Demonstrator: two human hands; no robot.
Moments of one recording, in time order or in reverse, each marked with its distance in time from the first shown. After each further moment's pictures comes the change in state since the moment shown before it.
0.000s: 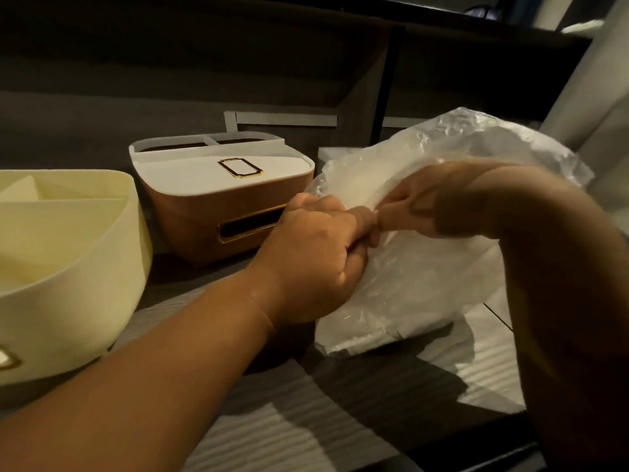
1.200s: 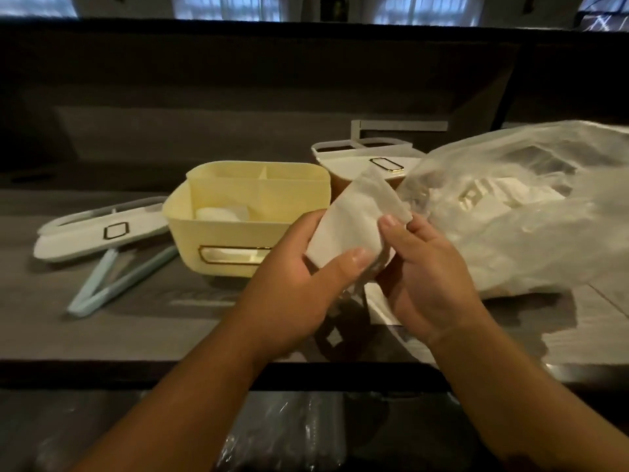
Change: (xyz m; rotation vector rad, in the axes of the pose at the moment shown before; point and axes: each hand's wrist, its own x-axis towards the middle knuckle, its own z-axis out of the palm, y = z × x) left_hand -0.169 0.035 -0.127 -0.677 0.240 -0.660; right_hand -0.086 -0.139 0.117 1.921 -0.108 -0.214
